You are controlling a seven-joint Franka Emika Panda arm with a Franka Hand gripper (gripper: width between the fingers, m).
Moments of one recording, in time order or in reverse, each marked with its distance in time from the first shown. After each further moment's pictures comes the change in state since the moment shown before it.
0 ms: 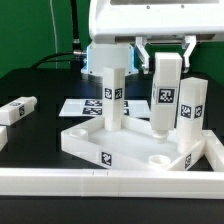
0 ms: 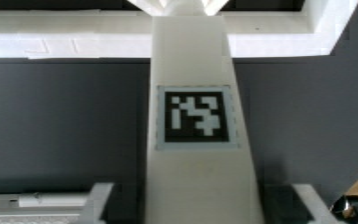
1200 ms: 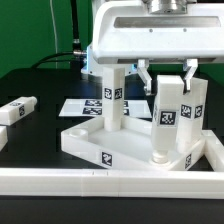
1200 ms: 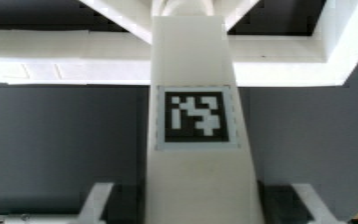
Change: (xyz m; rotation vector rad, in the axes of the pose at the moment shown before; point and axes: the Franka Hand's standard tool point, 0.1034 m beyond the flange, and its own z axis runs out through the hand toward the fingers) arm -0.012 -0.003 0.028 -0.007 -0.023 -0.018
